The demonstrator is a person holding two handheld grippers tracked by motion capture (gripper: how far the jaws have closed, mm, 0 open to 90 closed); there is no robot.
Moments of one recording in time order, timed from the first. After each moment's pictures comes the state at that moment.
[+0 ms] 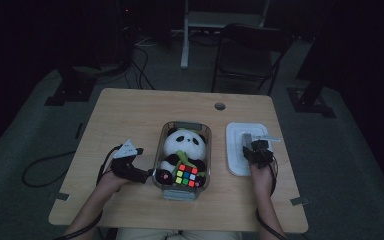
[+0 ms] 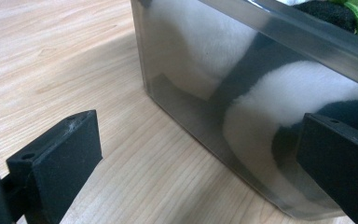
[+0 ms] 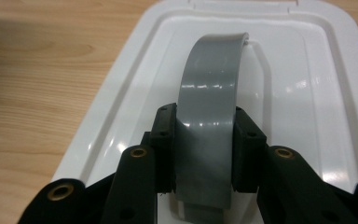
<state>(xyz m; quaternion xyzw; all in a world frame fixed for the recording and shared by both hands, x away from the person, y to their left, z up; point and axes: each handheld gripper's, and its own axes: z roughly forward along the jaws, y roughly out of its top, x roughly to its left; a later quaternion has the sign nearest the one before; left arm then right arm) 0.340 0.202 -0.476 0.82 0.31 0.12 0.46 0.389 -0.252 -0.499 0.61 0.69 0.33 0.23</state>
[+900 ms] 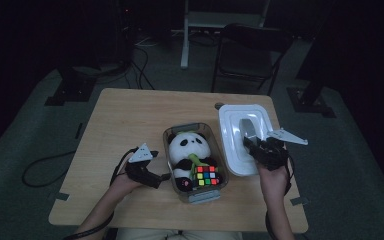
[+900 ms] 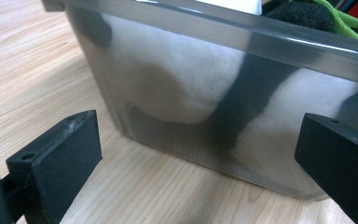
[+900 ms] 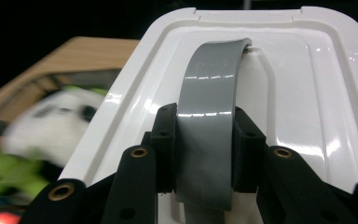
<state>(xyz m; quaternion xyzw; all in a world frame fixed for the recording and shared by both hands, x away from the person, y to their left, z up) 0.334 0.157 -0.477 0.83 0.26 0.11 0.48 0.313 -0.236 -0.381 0.51 0.68 0.48 0.22</state>
